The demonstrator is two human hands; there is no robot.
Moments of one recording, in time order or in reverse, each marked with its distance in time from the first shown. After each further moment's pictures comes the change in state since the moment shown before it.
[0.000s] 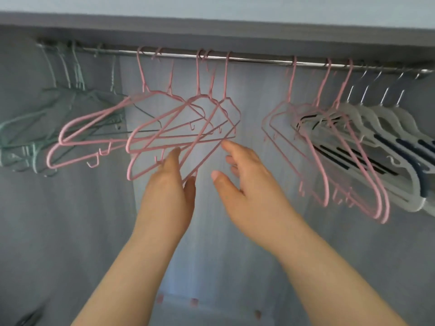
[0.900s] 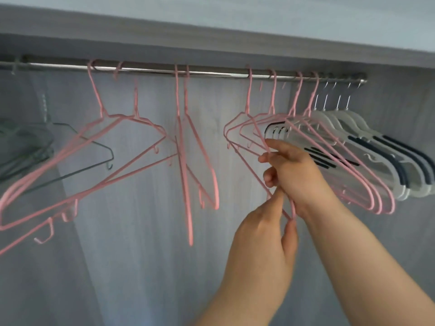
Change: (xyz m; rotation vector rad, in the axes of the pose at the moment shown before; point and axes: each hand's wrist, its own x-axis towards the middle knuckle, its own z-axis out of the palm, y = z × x) left_hand 0.005 0.008 0.035 -0.529 -0.399 0.533; right_hand 0.070 0.033 -0.004 0.288 0.546 0.501
